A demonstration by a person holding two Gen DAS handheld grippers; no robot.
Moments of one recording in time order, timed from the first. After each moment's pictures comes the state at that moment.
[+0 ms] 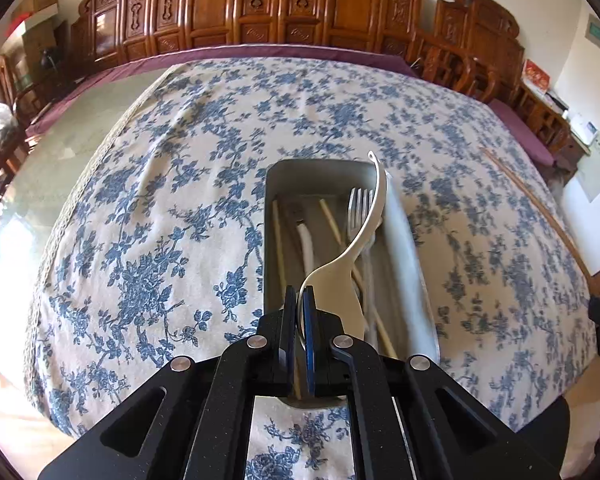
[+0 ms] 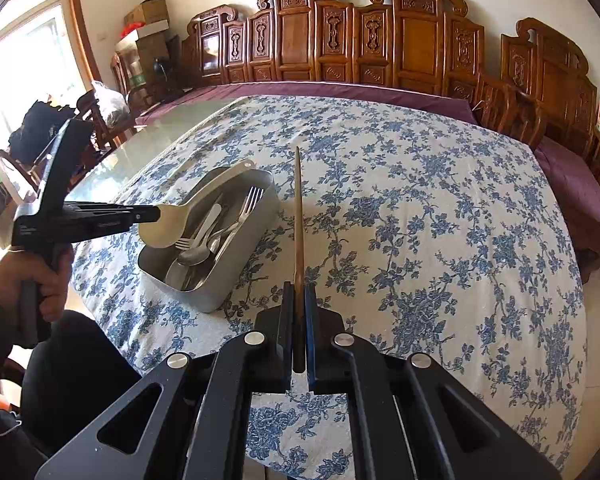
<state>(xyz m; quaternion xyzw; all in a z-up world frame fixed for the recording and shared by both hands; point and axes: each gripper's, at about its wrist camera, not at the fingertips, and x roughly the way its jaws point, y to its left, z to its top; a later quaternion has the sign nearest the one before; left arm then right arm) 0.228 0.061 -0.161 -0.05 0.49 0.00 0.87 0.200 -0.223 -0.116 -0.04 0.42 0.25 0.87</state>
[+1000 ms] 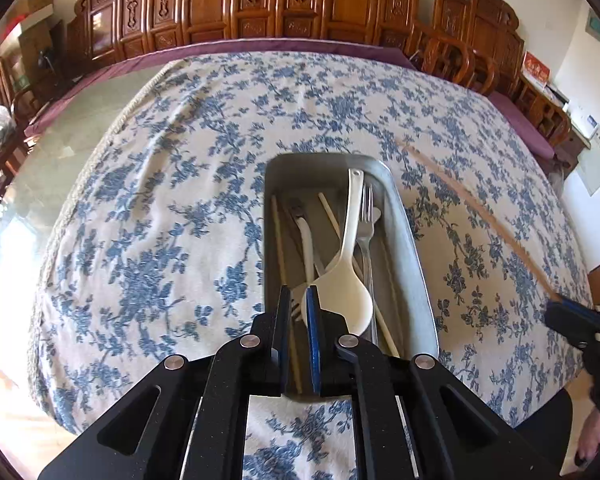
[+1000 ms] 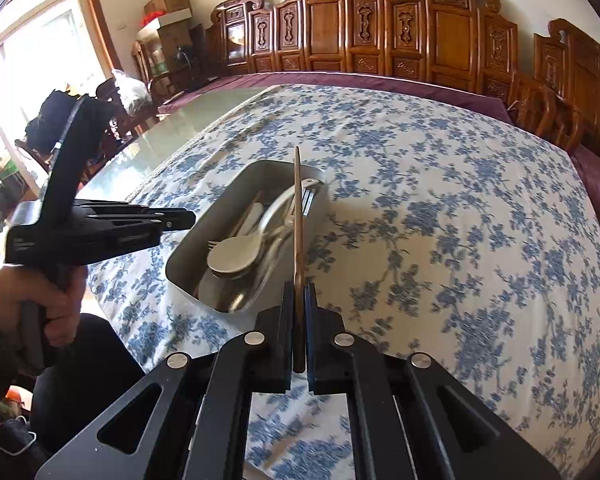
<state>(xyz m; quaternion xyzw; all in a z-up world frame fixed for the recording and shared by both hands) 0.223 0.065 -0.155 -0.04 0.49 -0.01 0.87 0.218 -0.157 -0.131 -0.04 0.43 0.29 0.85</state>
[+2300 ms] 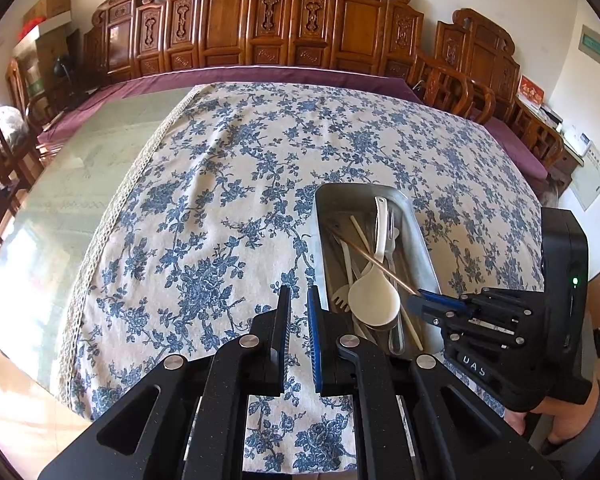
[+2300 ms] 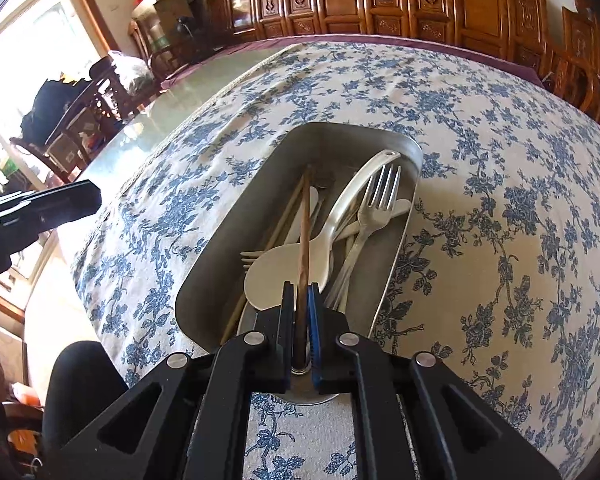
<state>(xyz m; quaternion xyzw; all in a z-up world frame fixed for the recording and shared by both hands) 0.186 0.111 -0.119 -0.05 0.45 0.00 0.89 0.253 -0.061 -0.183 -0.04 0.48 0.31 0.82</state>
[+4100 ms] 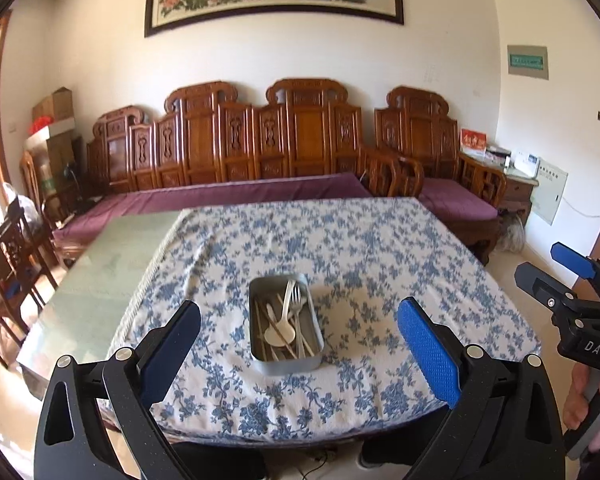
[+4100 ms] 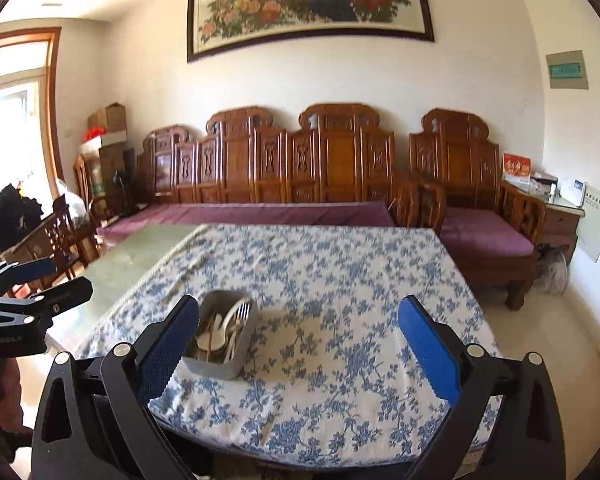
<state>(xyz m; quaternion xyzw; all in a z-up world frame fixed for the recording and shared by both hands) 0.013 0.002 0.039 0.01 0.27 -0.03 0.96 0.029 -0.253 0.038 0.01 0.21 0.11 0.97</state>
